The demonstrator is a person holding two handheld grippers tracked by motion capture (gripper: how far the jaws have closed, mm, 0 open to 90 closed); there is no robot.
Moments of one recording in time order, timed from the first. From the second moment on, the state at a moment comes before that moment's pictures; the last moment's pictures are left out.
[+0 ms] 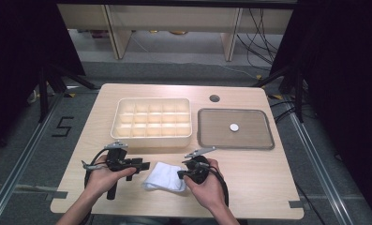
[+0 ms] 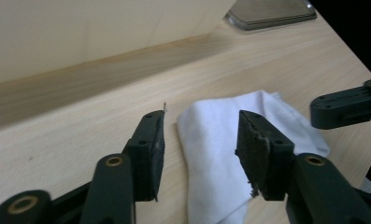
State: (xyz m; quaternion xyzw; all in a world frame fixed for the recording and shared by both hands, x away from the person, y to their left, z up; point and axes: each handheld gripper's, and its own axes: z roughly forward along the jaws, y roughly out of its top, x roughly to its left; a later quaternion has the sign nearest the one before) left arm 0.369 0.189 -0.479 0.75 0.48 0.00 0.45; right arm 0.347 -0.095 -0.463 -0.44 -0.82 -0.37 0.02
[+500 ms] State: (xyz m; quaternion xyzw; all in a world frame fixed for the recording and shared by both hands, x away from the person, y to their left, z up) left arm 0.389 0.142 -0.493 0.79 0.47 0.00 0.39; right arm 0.360 -0.062 -0.492 -0.45 -0.84 -0.31 0.05
